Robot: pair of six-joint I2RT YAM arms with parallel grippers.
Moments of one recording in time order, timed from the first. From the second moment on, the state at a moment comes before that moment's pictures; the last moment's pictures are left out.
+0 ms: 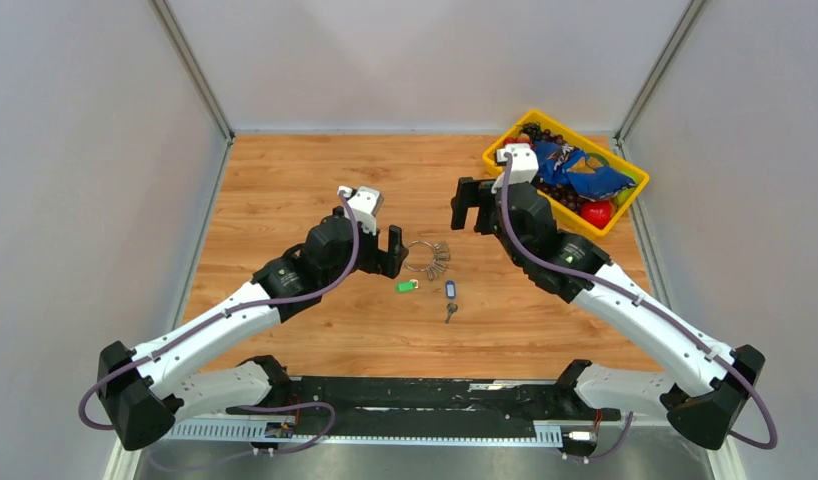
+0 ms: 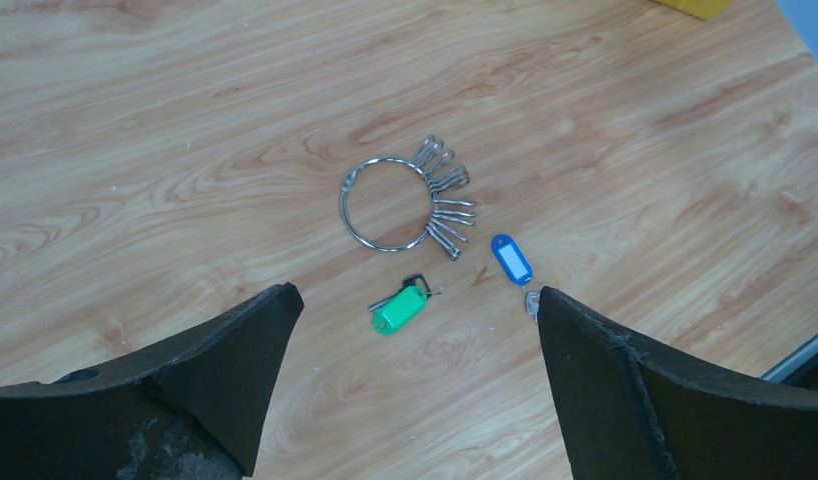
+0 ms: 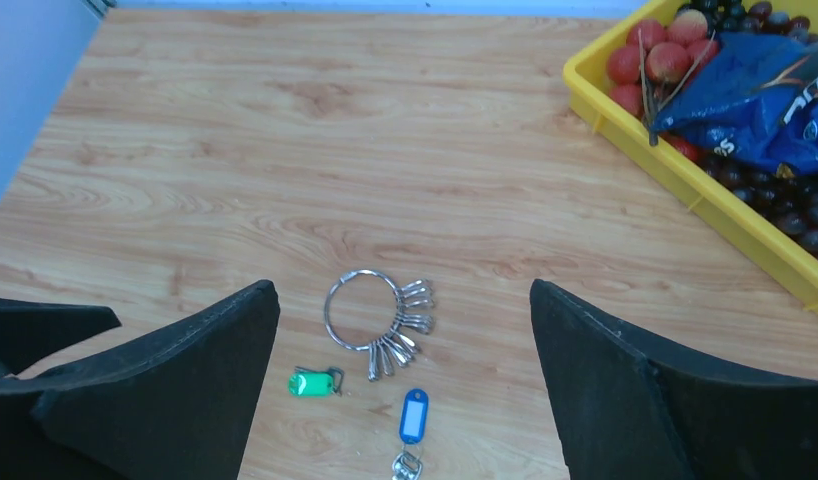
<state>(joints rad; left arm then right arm) -0.83 1.04 0.88 -0.26 -0.22 -0.31 0.80 1.13 1.16 -0.39 0.51 0.36</state>
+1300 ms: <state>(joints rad) -0.61 1.05 0.69 -0.24 -0.17 -0.38 0.80 1.46 0.97 -0.42 0.22 0.36</state>
